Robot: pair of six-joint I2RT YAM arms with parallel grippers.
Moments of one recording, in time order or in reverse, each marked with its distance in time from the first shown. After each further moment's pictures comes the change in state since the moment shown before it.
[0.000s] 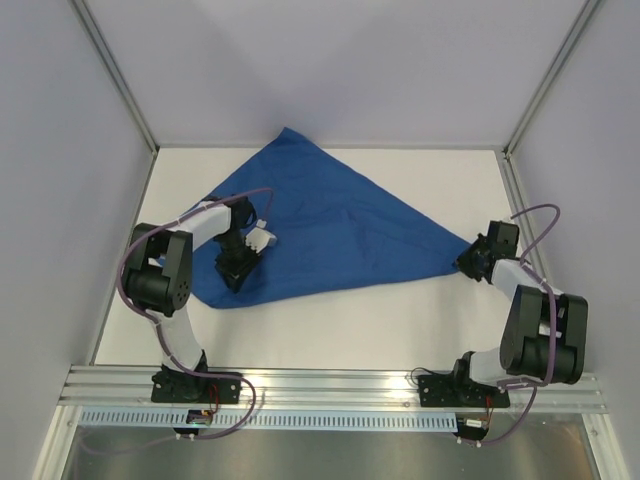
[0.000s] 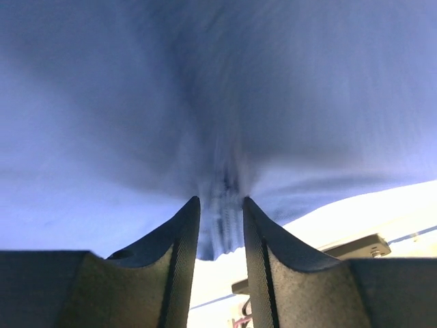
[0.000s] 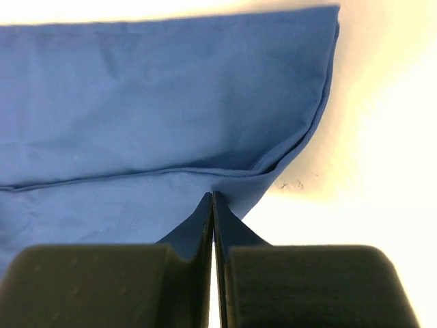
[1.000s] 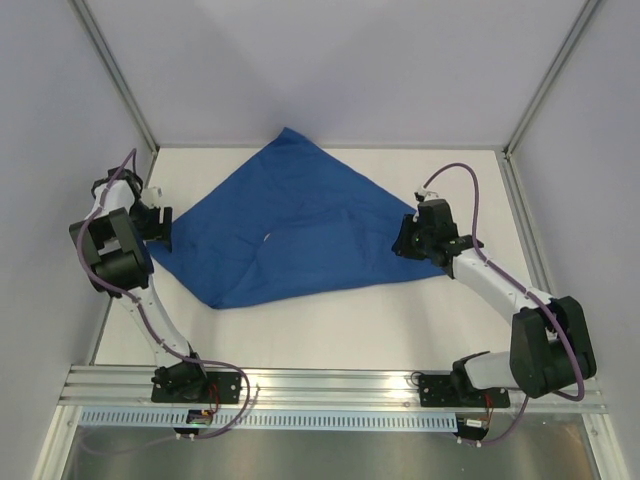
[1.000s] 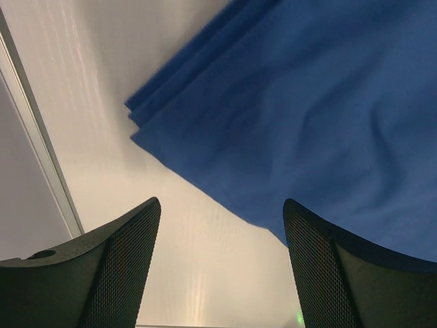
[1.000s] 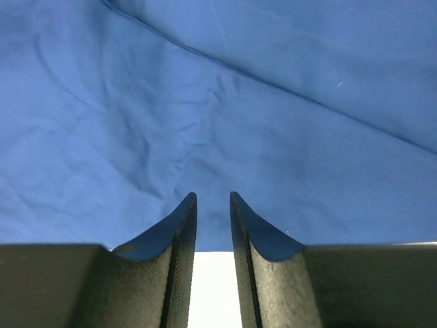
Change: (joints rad) left arm 0.665 0.171 0.382 0.068 -0.041 -0.163; right arm 0.547 -0.080 0.186 -0.125 0.089 -0.155
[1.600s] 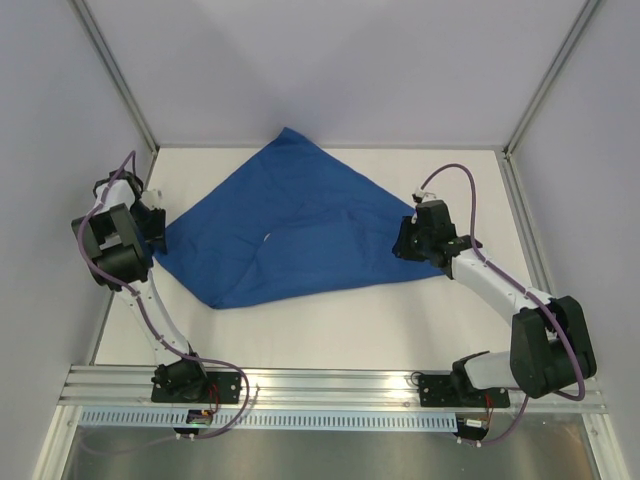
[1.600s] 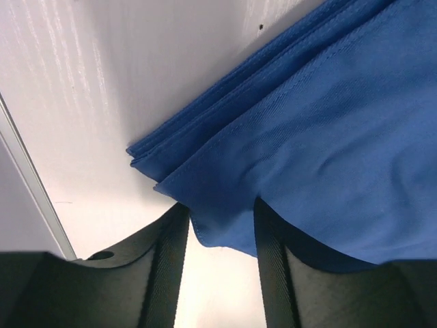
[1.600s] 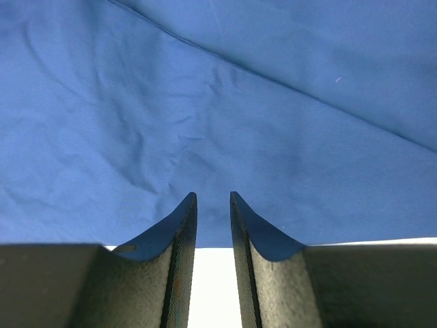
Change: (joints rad) left arm 0.010 0.146 0.102 -0.015 -0.006 -0.029; right arm 0.015 0.000 0.000 -0.018 0.018 -0.023
